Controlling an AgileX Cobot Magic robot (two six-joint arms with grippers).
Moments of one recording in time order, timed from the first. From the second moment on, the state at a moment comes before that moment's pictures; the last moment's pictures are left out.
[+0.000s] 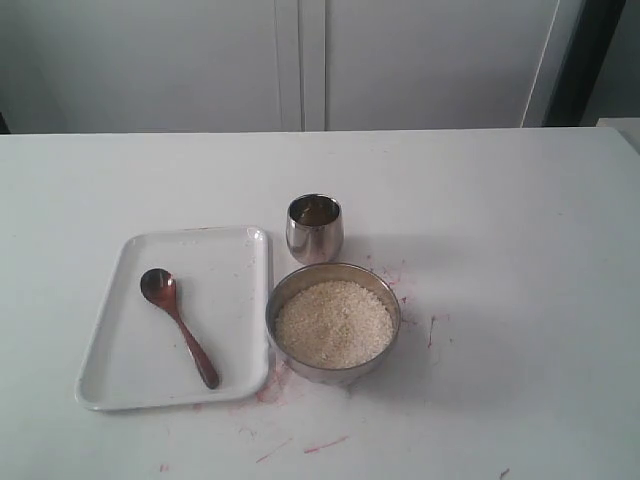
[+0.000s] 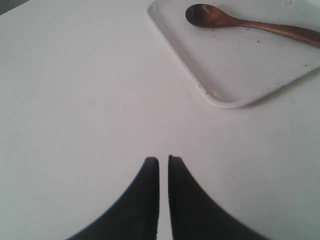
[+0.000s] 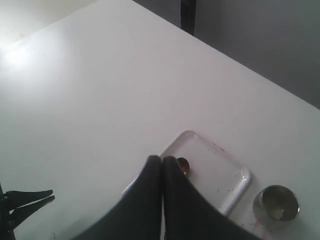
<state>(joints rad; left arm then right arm) -0.01 -0.01 -0.02 0.00 0.39 0.24 0.82 1.58 -2.08 -0.07 1.13 0.15</state>
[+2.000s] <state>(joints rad) -0.01 -0.01 -0.02 0.00 0.39 0.24 0.82 0.44 -0.58 -0.04 0.33 0.11</state>
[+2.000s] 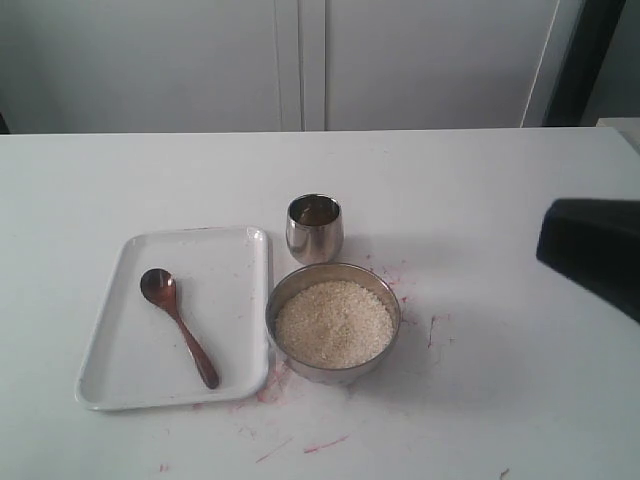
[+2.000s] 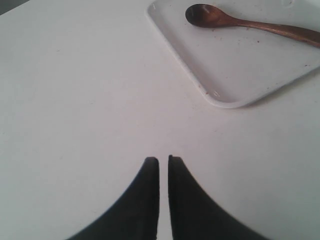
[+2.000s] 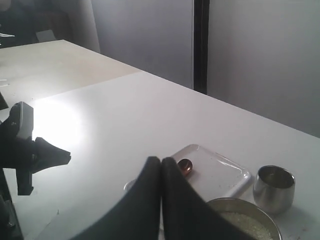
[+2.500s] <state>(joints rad) -0.01 -0.01 -0.02 0.00 0.39 0.24 0.82 0.31 -0.13 -0.04 -0.12 0.11</state>
